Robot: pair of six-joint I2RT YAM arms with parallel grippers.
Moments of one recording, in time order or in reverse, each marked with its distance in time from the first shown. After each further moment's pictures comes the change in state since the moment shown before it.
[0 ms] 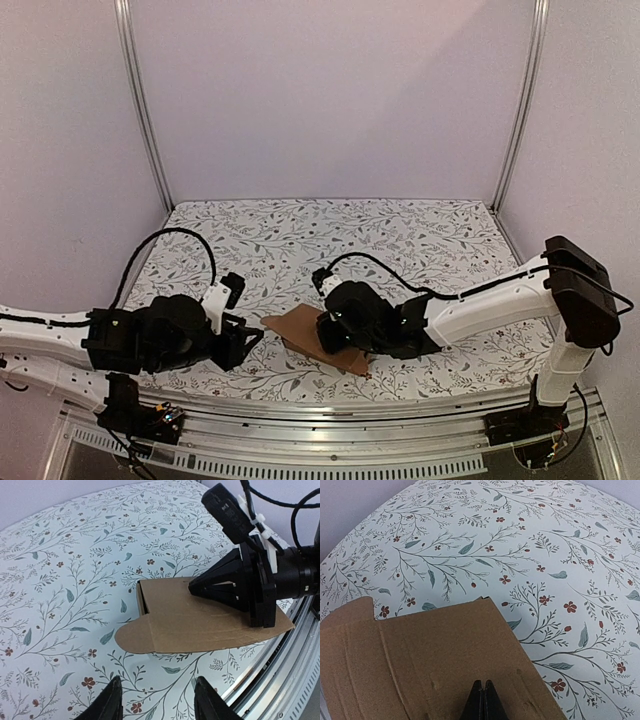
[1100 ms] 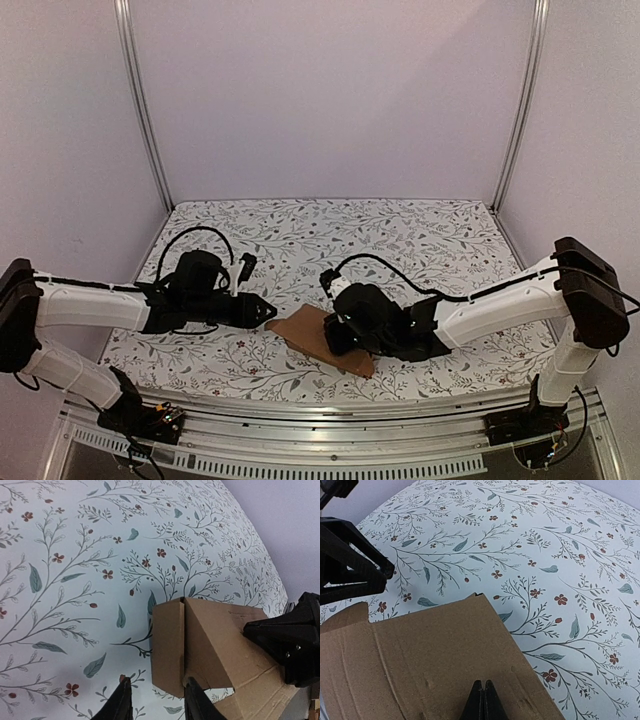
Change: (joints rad) left arm 0.563 0.396 0.009 0.376 0.666 -0.028; right arm 0.001 -0.050 -0.059 0.012 0.014 0.008
